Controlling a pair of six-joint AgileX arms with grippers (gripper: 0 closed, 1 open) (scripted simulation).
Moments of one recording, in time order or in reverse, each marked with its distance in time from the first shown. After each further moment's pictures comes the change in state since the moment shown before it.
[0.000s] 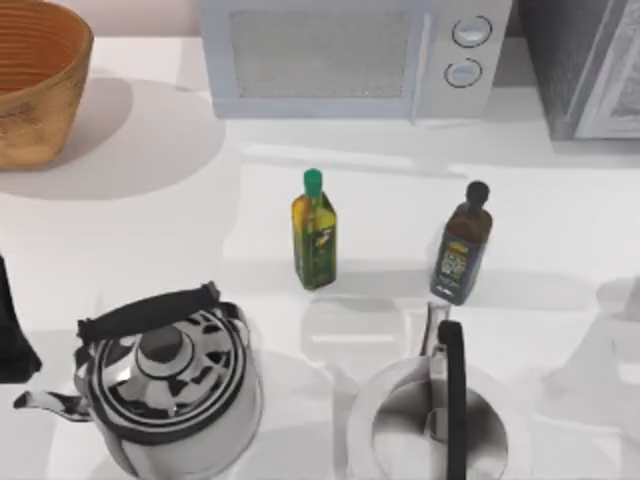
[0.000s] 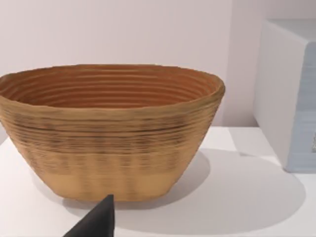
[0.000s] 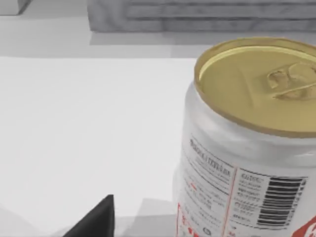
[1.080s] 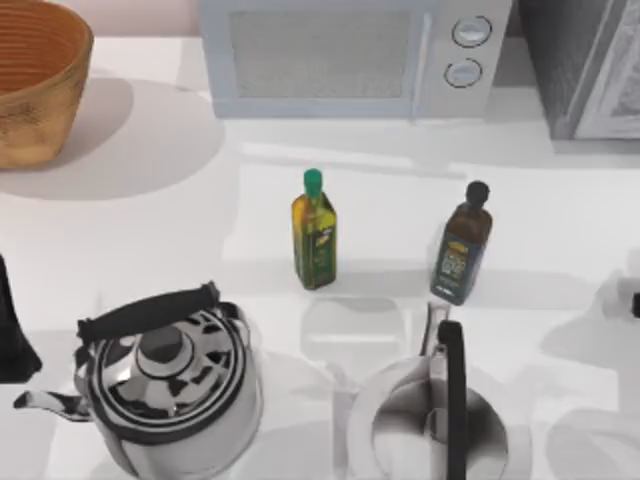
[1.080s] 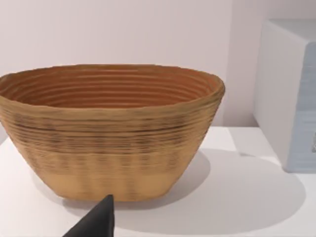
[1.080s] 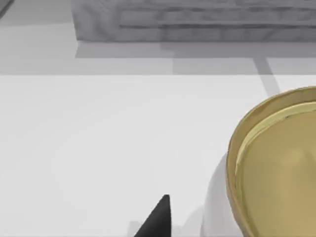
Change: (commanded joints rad) left arm 0.000 0.000 0.000 0.000 0.000 0.000; right arm 0.036 0.111 0.202 -0.089 0.037 0.011
